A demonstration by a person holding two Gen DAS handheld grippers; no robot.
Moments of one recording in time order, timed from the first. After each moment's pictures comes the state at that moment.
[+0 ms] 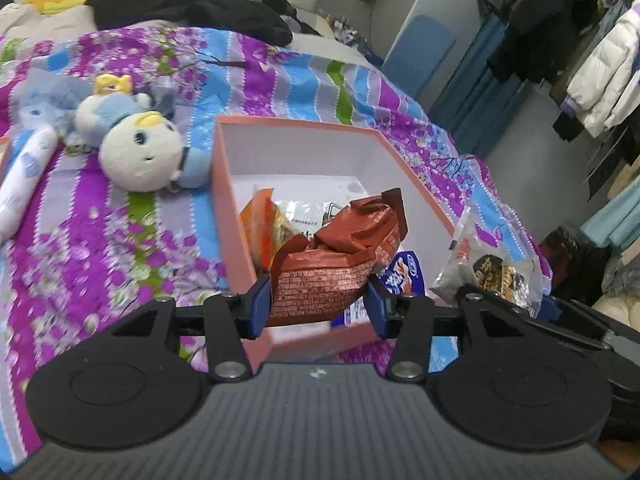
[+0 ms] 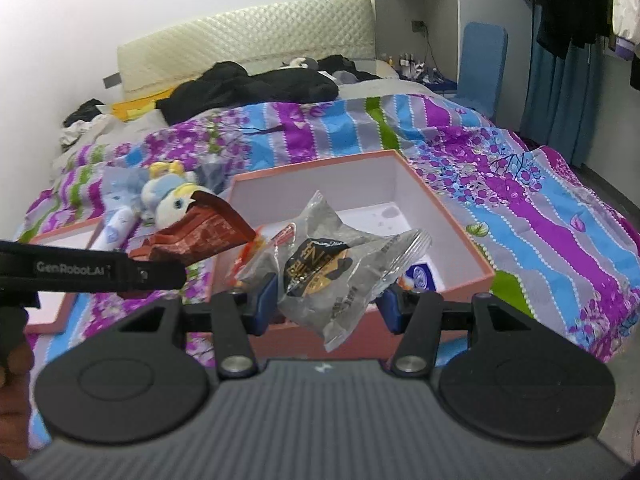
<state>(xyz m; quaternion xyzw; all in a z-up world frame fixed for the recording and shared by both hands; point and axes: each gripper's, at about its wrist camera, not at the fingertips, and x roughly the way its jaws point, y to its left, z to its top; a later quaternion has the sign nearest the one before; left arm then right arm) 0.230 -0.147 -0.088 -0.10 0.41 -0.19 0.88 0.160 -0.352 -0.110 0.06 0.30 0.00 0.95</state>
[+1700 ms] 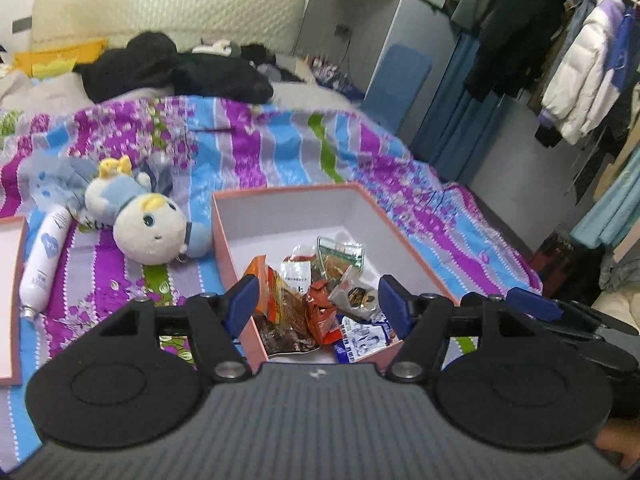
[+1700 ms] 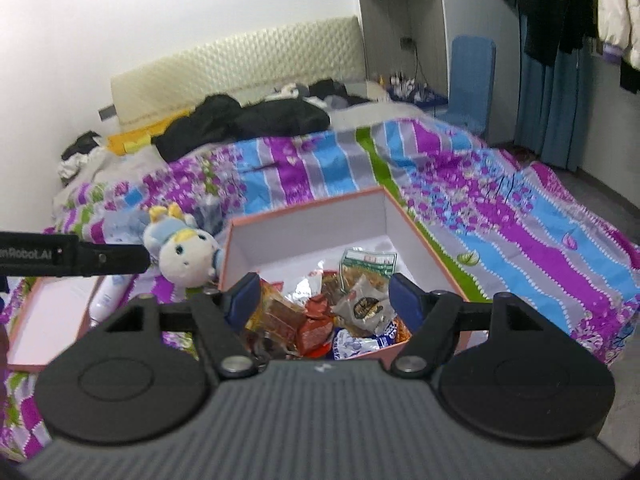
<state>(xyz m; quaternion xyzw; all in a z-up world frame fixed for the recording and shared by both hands) 0.192 -0.131 0.007 -0.06 0.34 -0.20 0.91 0.133 -0.360 -0.051 0.08 0.26 -0.01 0.96</state>
